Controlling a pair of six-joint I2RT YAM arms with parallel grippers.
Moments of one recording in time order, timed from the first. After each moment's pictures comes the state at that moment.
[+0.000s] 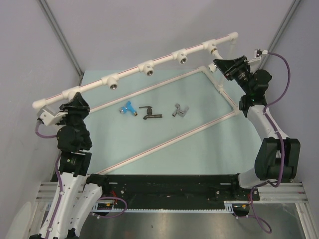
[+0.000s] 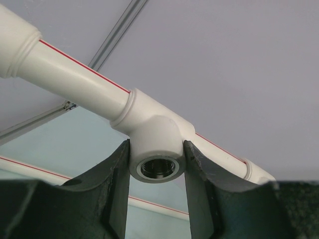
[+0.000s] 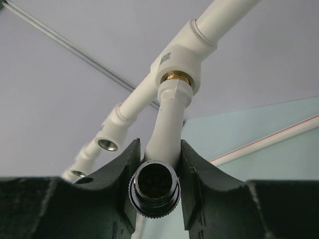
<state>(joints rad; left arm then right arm) -0.17 0.54 0.71 0.13 -0.61 -0.57 -0.02 1.48 1.13 0.63 -0.57 1.01</state>
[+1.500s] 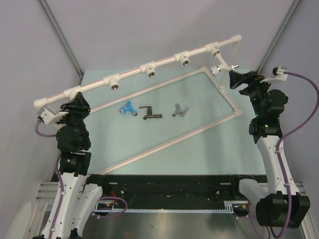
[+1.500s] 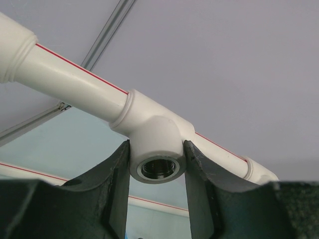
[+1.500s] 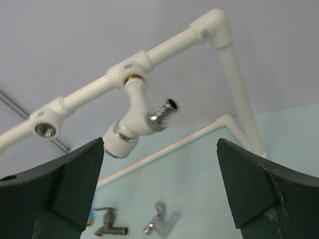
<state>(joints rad) -0.12 0.55 0.70 0.14 -0.52 -0.56 -0.11 1.00 0.90 0.33 -0.27 0.65</state>
